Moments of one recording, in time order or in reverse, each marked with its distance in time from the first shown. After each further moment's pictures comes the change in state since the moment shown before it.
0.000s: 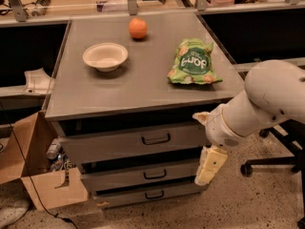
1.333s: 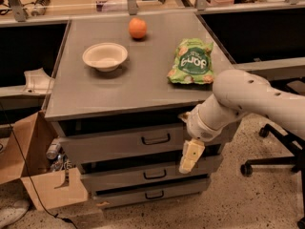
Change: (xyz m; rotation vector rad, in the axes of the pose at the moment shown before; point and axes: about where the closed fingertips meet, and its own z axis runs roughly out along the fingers) arm -0.002 -0.052 0.082 -0.043 -0.008 -0.024
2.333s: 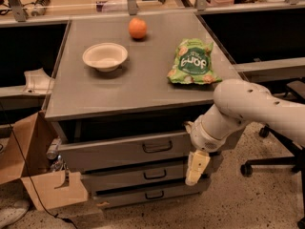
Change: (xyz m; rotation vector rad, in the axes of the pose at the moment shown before) arm 0.027 0.027 0.012 -0.068 0.051 0.022
